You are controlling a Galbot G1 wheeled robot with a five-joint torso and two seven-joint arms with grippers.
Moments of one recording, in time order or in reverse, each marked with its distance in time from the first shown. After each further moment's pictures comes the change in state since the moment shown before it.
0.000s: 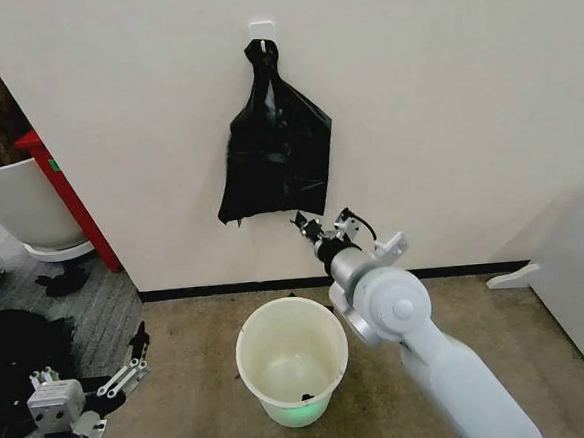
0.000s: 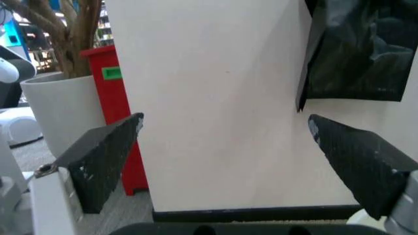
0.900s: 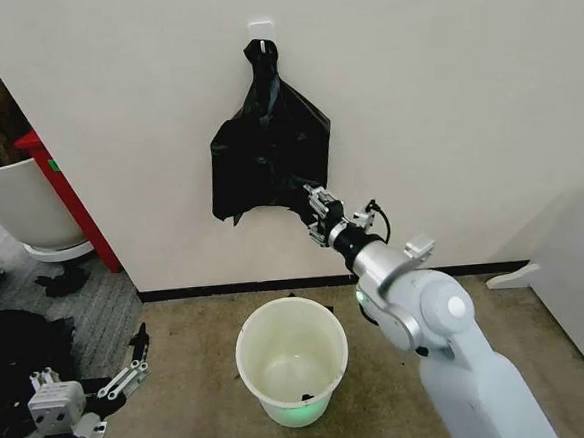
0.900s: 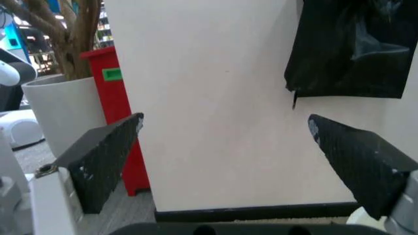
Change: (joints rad) left arm 0.013 -0.004 -0.006 0.000 0.012 -0.011 0.005; right arm -0.049 0.103 0.164 0.028 0.377 0.079 -0.234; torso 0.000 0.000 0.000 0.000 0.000
